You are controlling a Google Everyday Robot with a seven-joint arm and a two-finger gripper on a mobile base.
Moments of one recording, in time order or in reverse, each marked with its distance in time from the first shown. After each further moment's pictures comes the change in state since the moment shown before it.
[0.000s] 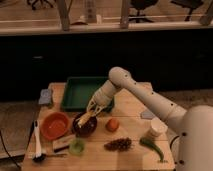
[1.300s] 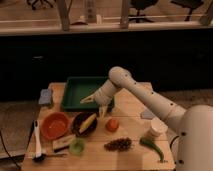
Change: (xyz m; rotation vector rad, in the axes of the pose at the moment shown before) arm 0.003 -0.001 -0.001 -0.002 0.003 0.004
